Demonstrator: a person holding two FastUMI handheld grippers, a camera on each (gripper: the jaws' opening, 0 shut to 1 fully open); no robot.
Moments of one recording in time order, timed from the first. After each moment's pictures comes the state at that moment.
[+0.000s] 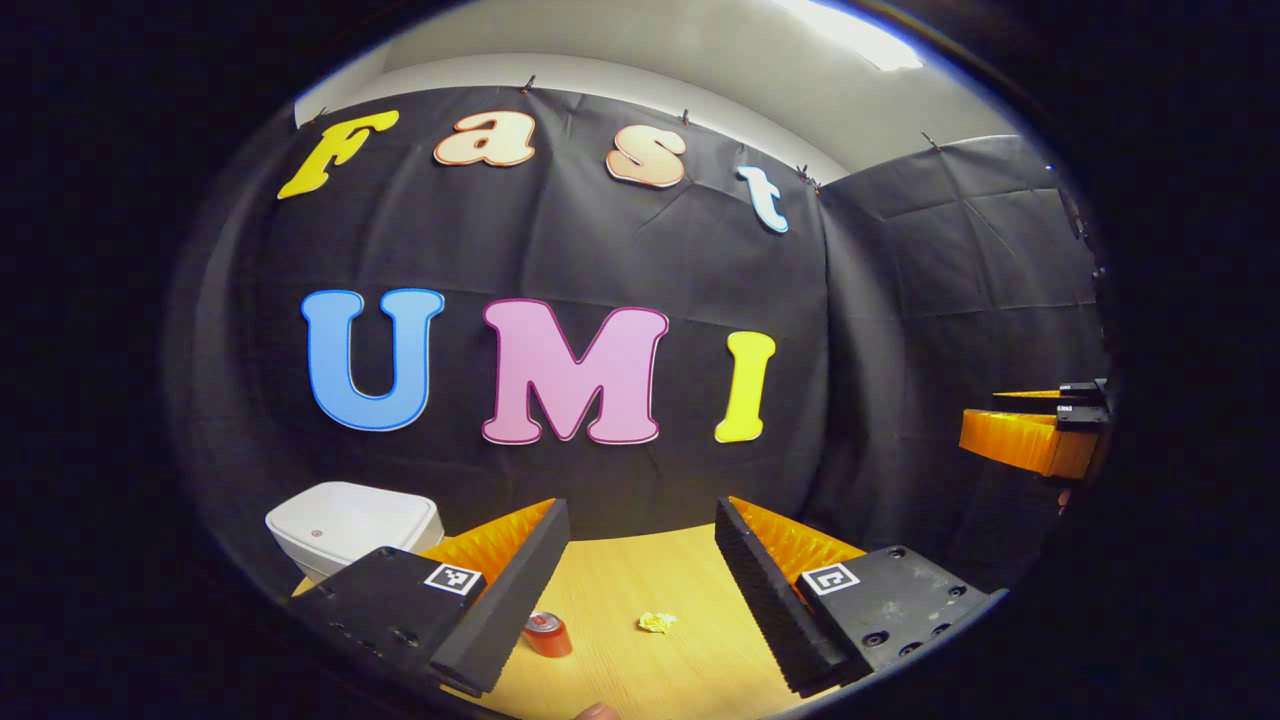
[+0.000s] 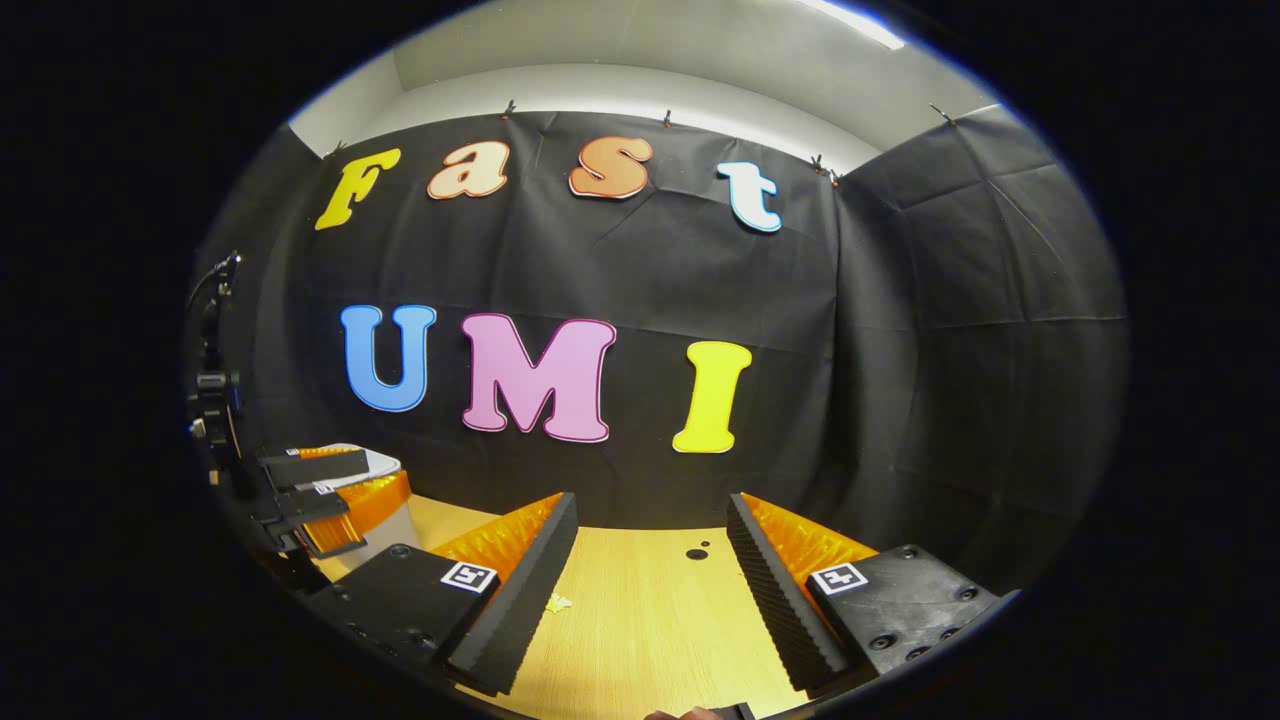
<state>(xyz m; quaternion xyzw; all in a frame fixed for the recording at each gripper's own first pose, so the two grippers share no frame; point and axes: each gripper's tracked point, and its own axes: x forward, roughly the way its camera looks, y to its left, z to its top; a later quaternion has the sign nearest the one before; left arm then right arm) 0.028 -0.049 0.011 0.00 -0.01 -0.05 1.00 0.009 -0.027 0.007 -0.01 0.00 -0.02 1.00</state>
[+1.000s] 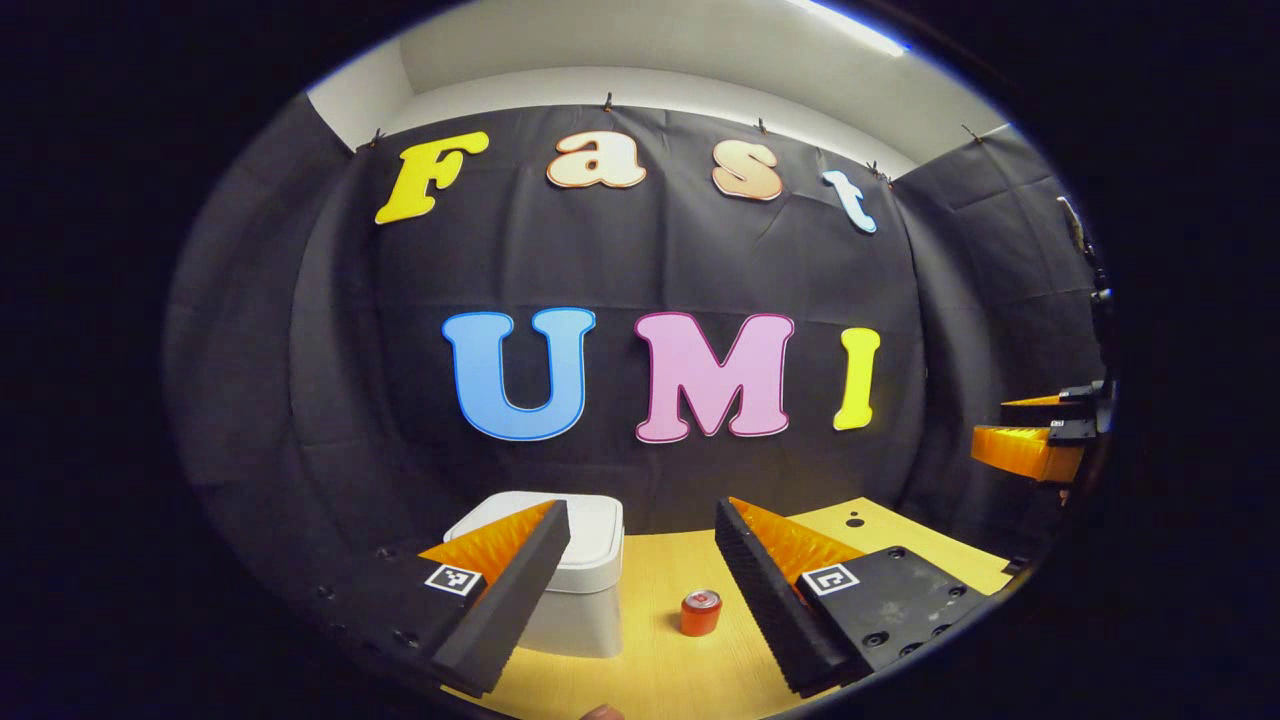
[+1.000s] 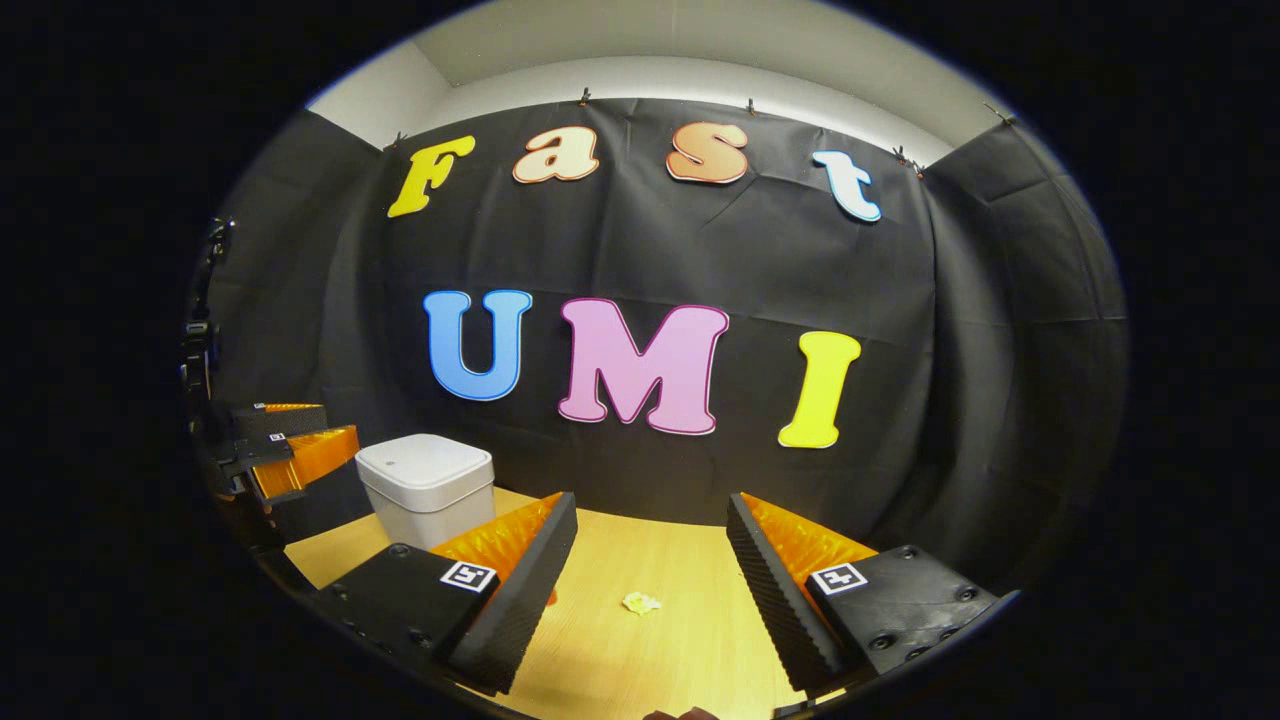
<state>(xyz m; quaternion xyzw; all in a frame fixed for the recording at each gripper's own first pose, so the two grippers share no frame) -0.058 0.110 0.012 0.02 0.01 0.08 1.00 0.025 0.095 -0.015 -0.01 0.02 0.10 0.99</state>
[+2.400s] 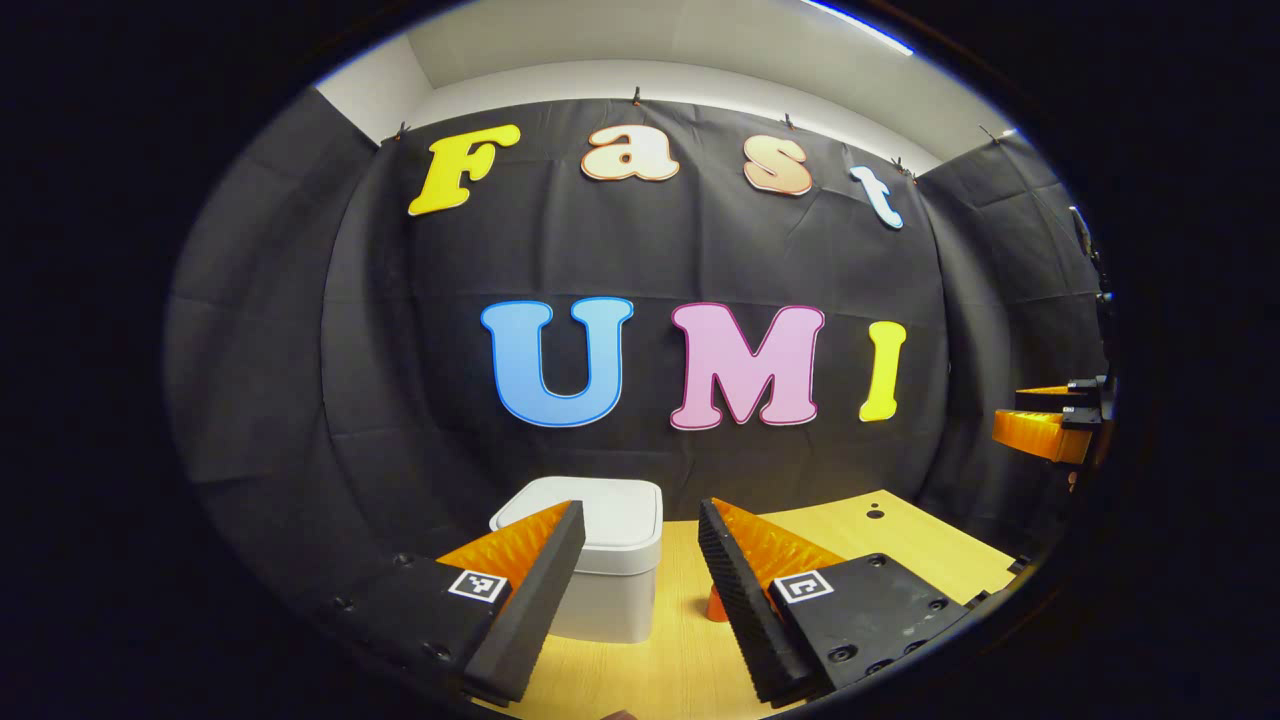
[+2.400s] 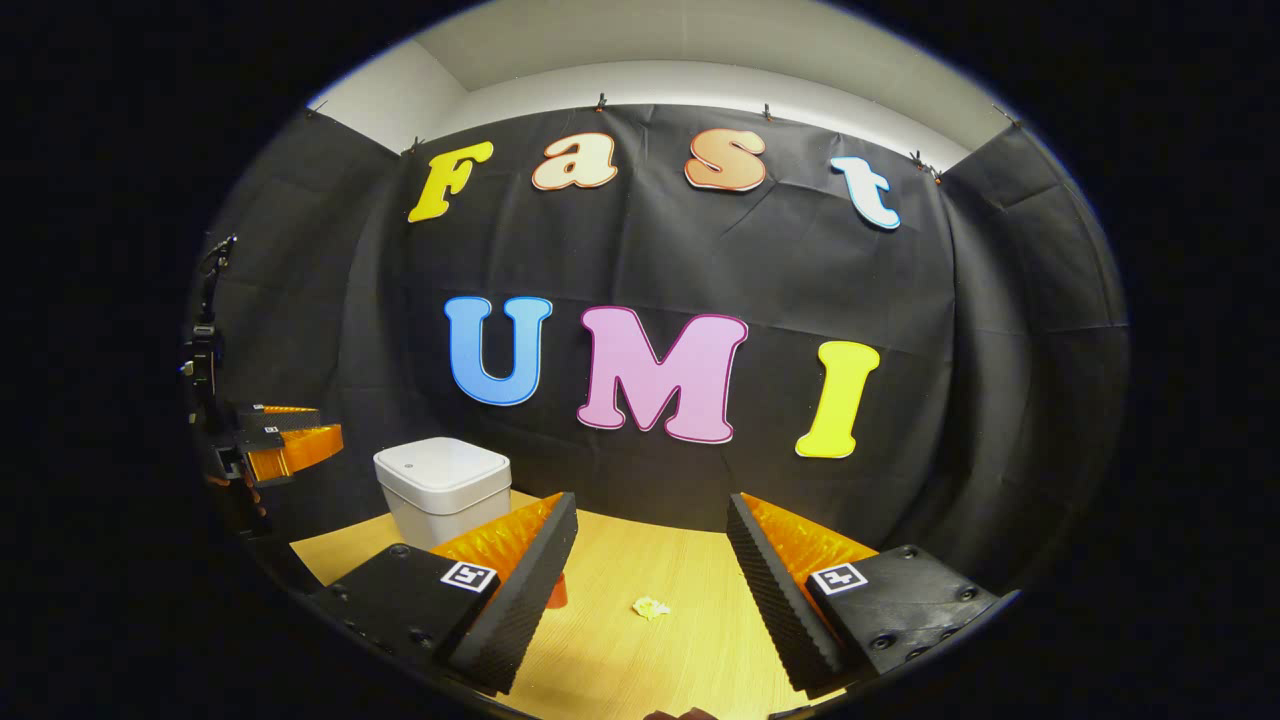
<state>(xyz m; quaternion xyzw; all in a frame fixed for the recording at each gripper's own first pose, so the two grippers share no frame) -0.084 0.140 0.014 0.02 0.02 0.11 0.99 0.026 0.097 -0.003 -0.01 0.00 0.13 0.99</state>
